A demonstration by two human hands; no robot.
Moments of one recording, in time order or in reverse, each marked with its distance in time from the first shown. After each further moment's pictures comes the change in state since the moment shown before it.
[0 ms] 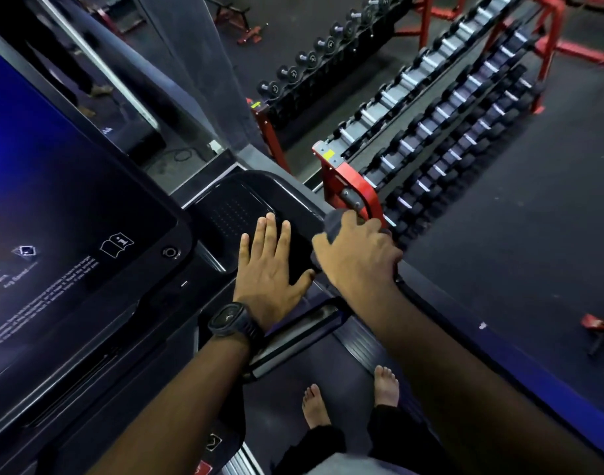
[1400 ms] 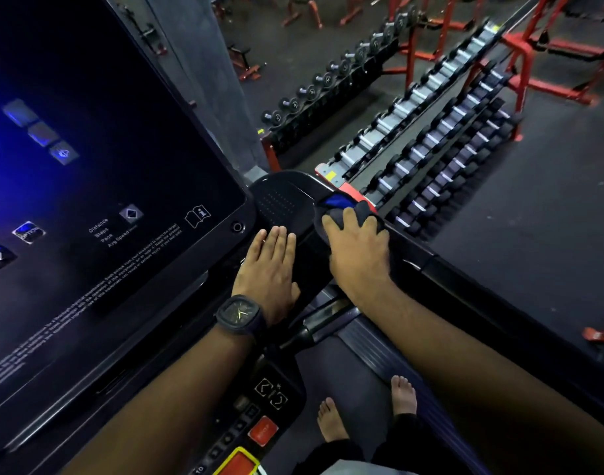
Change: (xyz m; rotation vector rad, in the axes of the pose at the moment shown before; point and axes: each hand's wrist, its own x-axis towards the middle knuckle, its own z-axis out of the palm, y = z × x) left_hand -0.054 -0.069 -0.036 0.500 -0.098 0.198; right_hand -0.060 -0.050 0.037 -0.340 0.255 -0.302
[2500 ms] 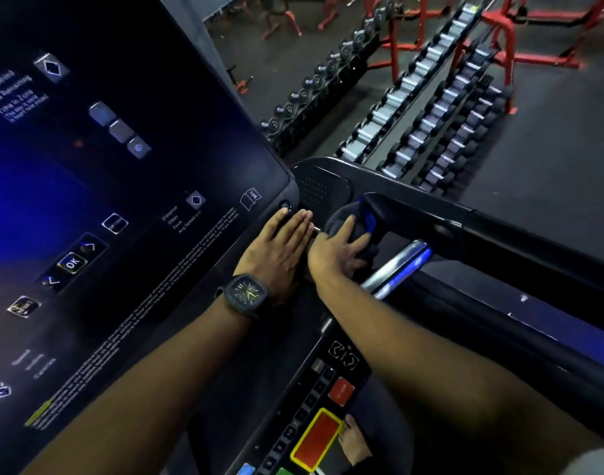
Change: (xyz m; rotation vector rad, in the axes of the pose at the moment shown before) left_hand -0.038 -0.078 -0.001 0.461 0.175 0.305; right_hand -0.011 -0.137 0.014 1.172 -0.110 0.902
